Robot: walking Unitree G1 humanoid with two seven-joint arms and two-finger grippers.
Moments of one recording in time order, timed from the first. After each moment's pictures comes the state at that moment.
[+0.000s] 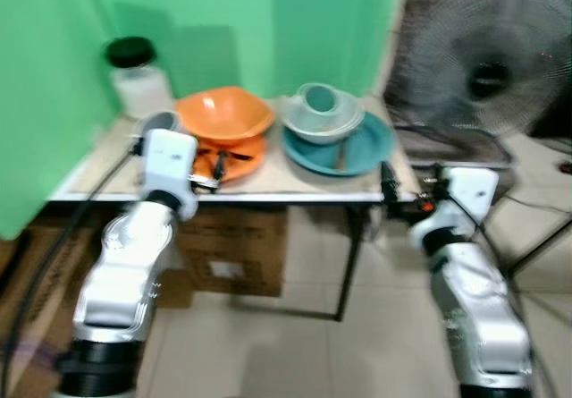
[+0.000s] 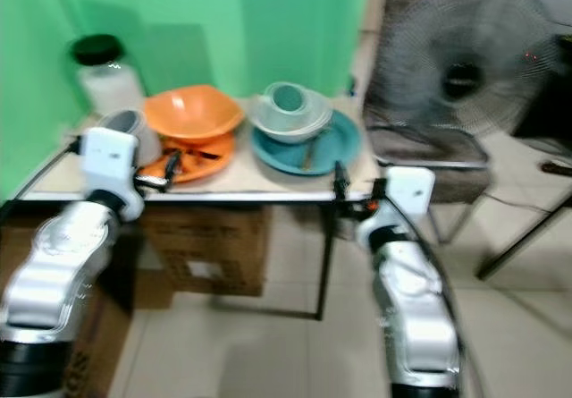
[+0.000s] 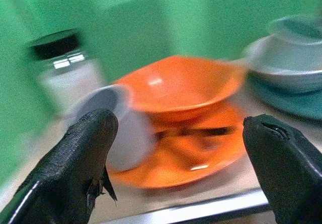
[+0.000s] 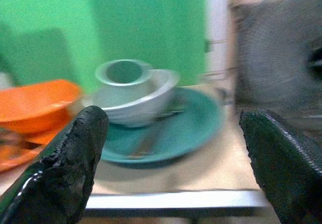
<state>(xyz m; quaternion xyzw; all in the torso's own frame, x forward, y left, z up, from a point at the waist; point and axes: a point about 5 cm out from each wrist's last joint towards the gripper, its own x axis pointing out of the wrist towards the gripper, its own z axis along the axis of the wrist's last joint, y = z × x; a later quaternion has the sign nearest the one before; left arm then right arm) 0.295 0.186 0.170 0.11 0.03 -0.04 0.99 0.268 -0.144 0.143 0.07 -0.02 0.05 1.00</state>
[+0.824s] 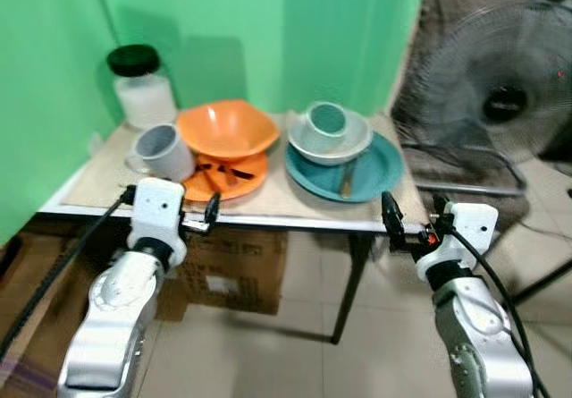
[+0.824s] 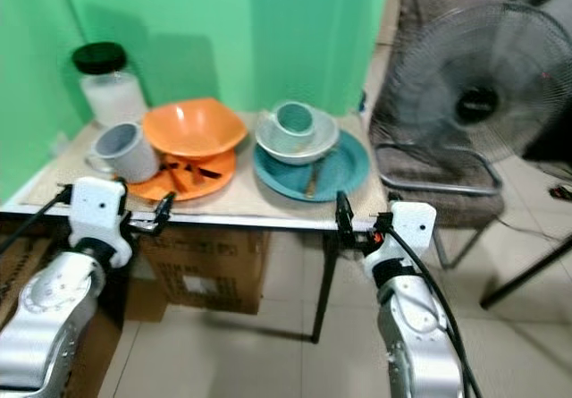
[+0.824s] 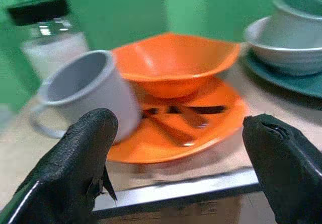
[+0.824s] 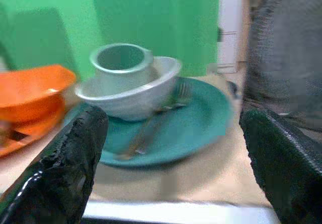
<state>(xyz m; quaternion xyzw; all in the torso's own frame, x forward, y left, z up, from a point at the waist) 0.253 0.186 0.138 0.11 0.05 -0.07 0.99 0.244 -0.161 0.115 0.07 0.00 0.04 1.00</state>
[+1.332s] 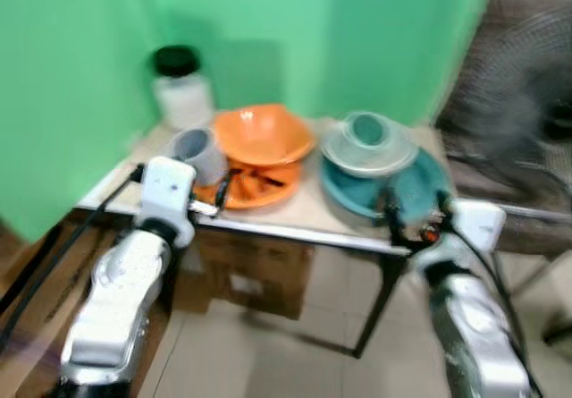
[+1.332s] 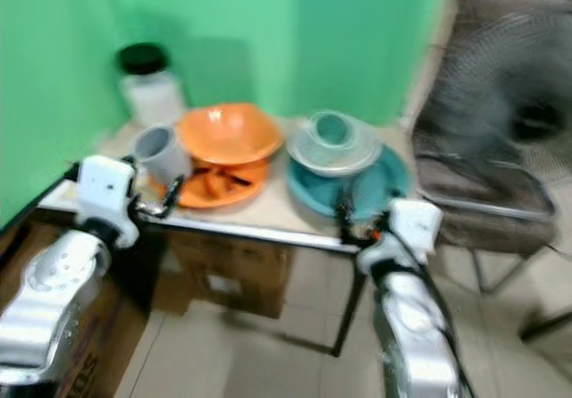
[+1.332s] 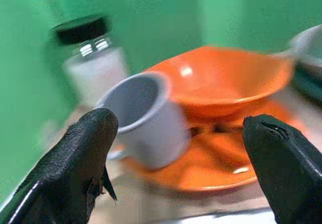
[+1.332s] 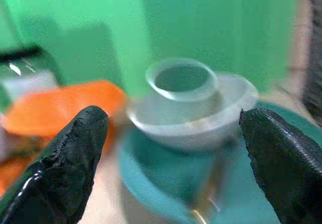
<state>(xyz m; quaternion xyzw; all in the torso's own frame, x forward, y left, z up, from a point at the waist) 0.268 0.182 0.150 0.11 0.03 -0.09 0.99 0.249 -0.150 0.128 0.09 -0.03 0.05 0.99</state>
